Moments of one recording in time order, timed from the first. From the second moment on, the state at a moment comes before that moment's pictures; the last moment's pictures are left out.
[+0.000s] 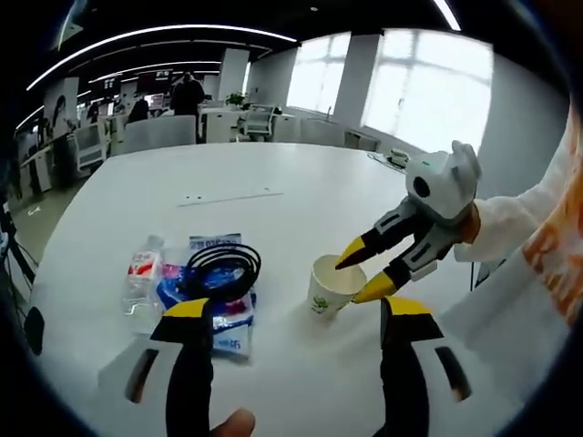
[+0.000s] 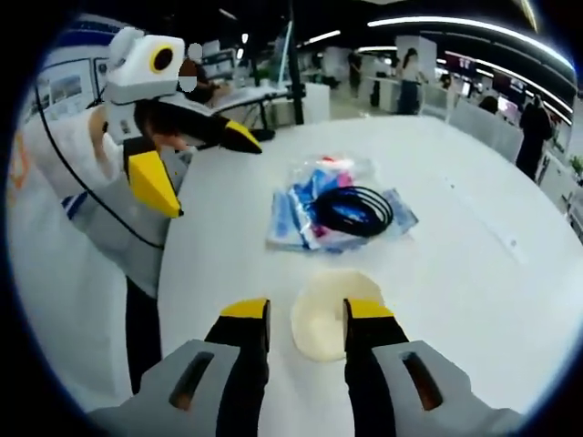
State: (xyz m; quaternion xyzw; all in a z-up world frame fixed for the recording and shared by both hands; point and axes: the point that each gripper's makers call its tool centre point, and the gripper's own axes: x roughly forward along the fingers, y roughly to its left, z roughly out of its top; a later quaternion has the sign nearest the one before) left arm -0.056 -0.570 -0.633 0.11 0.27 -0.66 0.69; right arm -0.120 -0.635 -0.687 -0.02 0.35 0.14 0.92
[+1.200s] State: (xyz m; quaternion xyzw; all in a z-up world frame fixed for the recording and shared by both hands) left arm -0.016 -0.588 -0.626 0.06 0.28 -0.61 0.74; right arm -0.187 -0.682 -0.647 0.17 0.28 0.00 0.94
